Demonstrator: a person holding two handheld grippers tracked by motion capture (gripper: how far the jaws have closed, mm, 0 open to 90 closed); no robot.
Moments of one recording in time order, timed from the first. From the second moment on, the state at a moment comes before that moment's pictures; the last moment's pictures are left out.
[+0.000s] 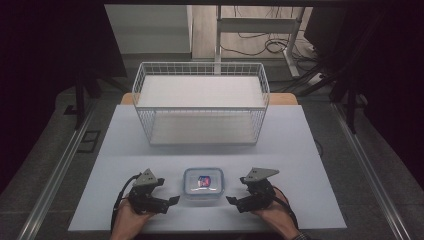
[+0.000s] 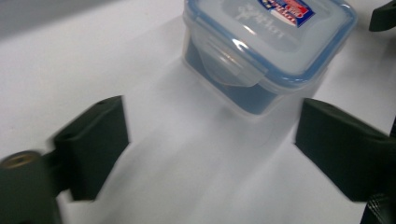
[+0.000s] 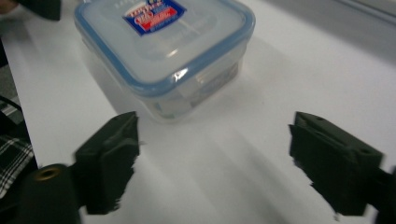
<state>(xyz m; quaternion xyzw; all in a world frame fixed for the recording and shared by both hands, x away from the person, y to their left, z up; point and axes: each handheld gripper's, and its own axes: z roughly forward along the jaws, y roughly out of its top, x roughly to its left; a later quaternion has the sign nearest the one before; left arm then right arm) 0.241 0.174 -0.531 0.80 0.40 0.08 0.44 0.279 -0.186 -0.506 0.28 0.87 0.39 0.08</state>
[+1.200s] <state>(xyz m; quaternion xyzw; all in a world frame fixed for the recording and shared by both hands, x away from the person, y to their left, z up) 0.302 0.137 -0.525 0.82 0.38 -0.01 0.44 0.319 -0.140 -0.496 0.33 0.85 0.40 0.00</state>
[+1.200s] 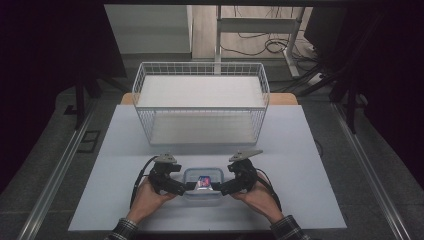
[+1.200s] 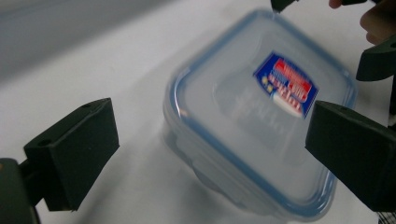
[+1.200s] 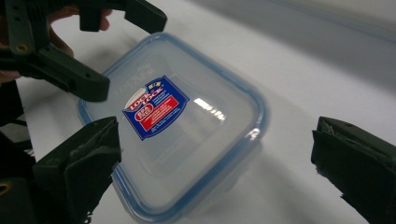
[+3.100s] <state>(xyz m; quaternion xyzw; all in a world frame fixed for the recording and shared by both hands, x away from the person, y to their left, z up) 0.282 0.176 -0.543 0.74 0.38 -0.17 0.53 0.316 -0.184 -0.519 0.41 0.76 0.46 -0.20</state>
